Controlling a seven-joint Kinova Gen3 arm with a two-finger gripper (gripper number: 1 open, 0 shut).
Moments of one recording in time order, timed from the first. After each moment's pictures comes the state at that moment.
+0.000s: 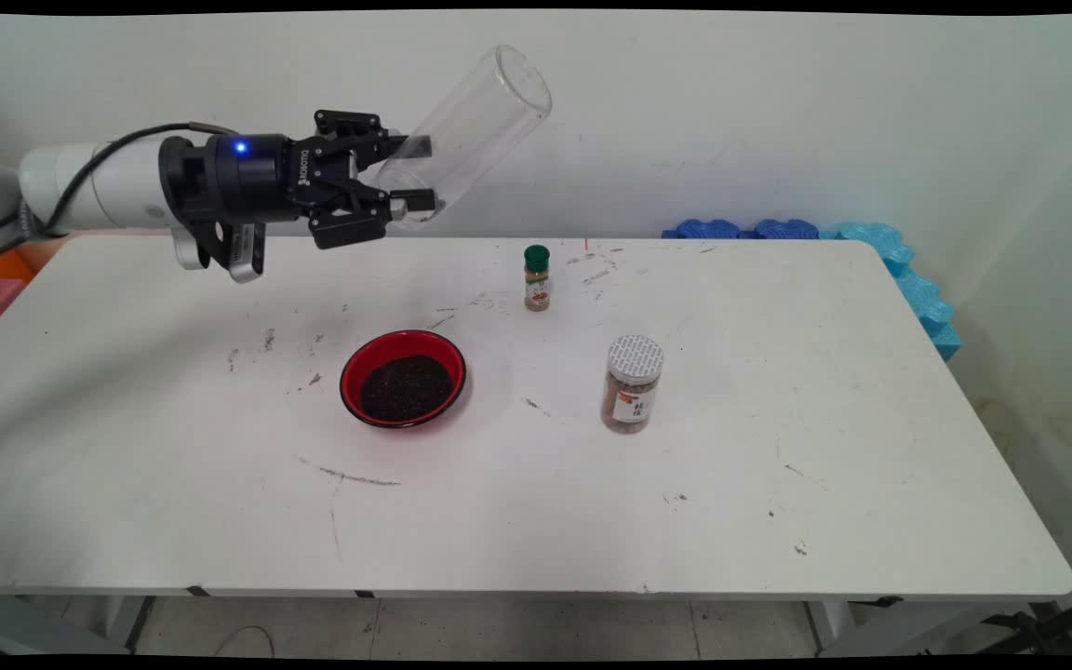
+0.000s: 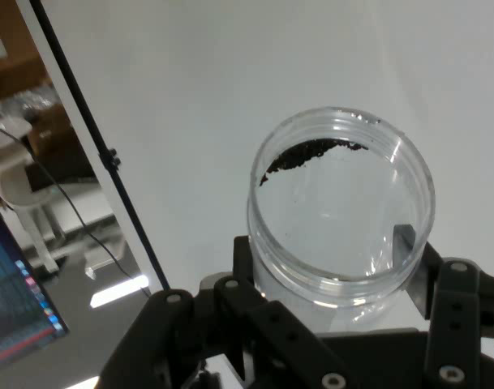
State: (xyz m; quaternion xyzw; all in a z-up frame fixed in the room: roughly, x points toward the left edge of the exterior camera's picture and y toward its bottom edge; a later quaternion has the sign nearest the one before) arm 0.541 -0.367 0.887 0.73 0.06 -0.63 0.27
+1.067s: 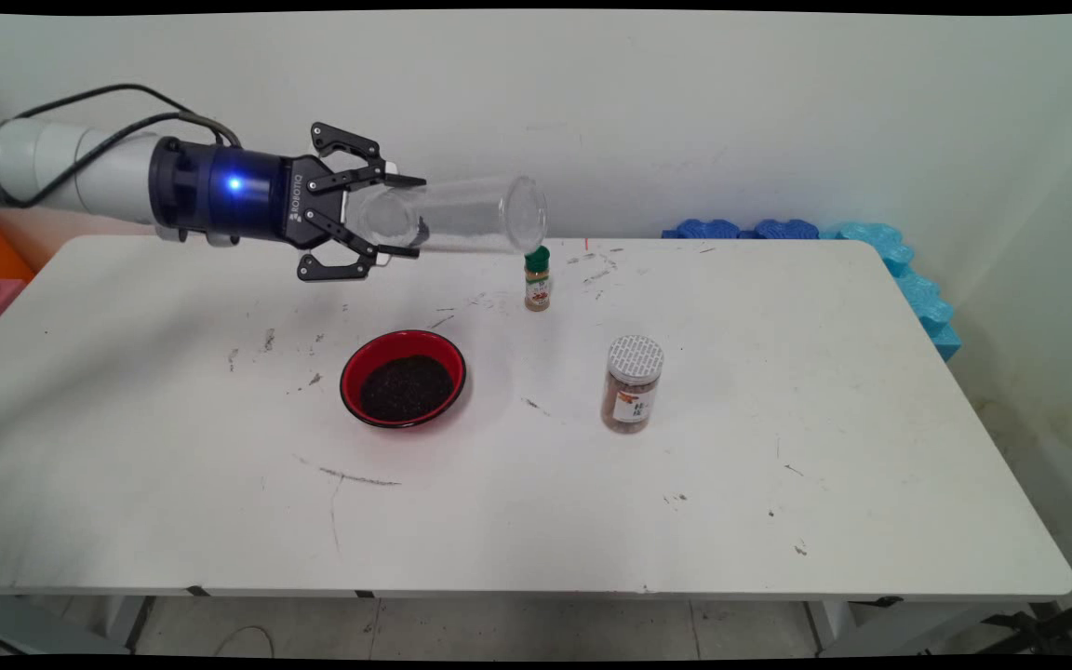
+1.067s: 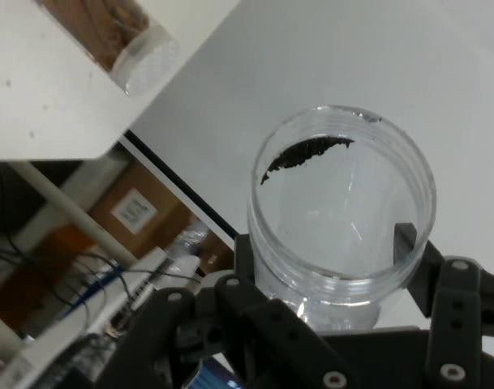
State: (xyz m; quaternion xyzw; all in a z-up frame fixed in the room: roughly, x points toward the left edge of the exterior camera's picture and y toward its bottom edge) arm 0.545 -0.363 0.906 0.79 -0.14 -0.48 0.35
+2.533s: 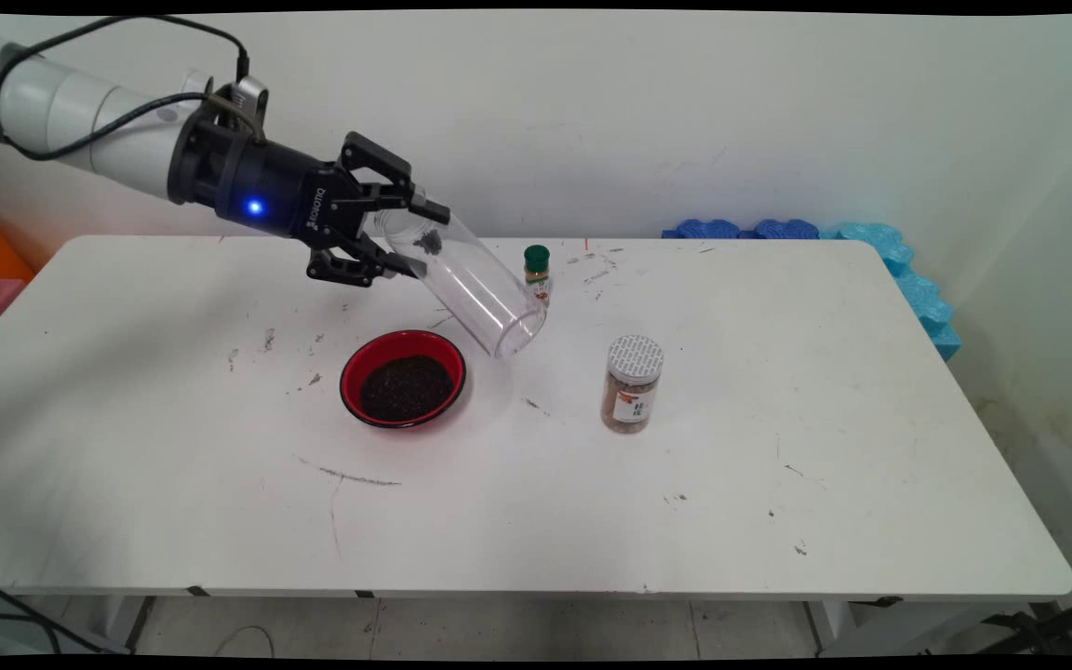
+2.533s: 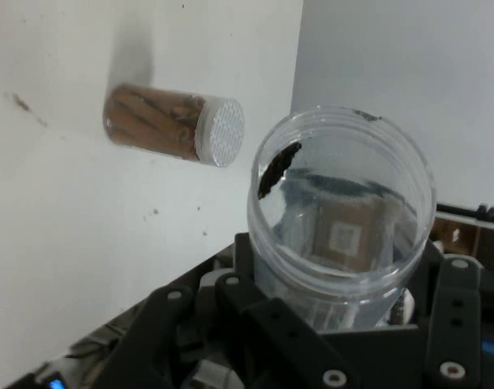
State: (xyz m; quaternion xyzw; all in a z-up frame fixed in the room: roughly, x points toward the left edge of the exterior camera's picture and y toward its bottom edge) arm 0.511 -0.373 0.946 0.74 -0.44 -0.30 0.41
